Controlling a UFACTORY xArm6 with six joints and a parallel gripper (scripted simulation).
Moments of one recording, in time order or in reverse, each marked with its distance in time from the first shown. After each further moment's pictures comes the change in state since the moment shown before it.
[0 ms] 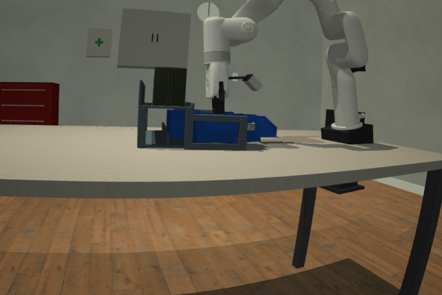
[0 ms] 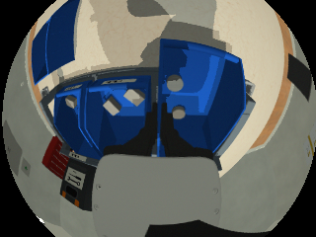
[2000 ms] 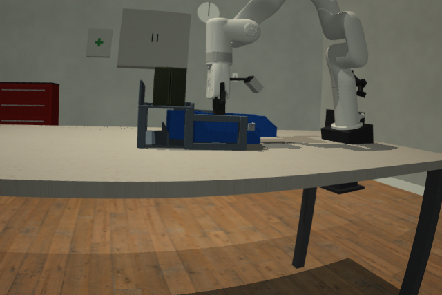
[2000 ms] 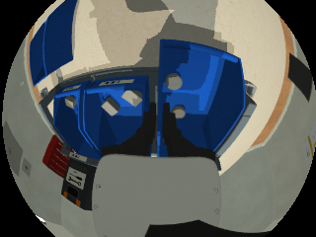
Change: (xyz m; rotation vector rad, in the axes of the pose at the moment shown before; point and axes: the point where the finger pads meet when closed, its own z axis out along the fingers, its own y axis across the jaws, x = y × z) arm 0.001 0.000 0.002 0.000 -0.030 0.000
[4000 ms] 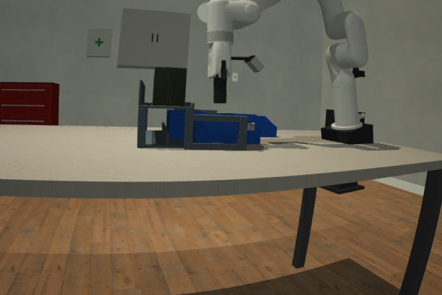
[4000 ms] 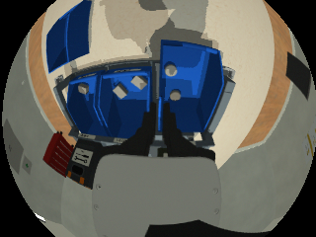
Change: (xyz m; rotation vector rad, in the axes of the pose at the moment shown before) arm 0.003 0.000 -0.060 0.000 0.000 0.000
